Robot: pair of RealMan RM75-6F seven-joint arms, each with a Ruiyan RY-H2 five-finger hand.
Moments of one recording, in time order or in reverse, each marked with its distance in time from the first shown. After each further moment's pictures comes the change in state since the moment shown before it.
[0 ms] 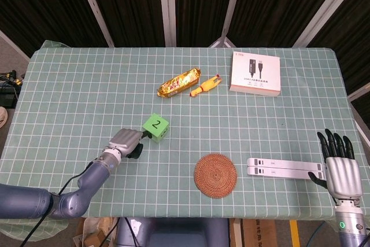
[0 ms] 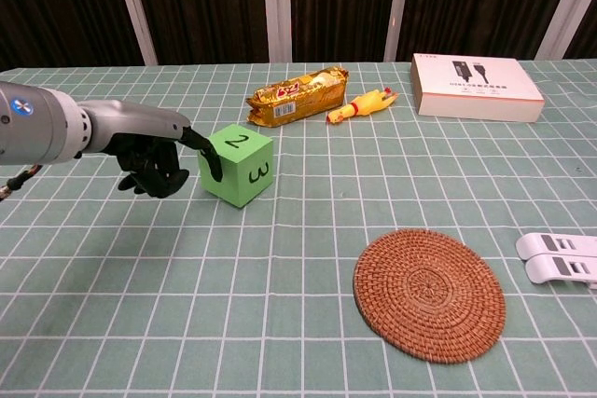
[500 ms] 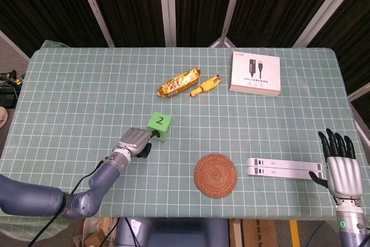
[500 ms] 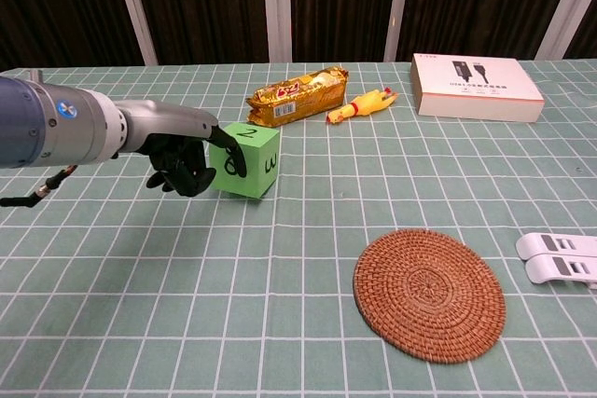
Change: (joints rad) left arm -0.048 -0.075 -0.035 0.026 -0.061 0.046 0.067; right arm 0.002 -0.001 0.004 0.006 0.010 -0.005 0.004
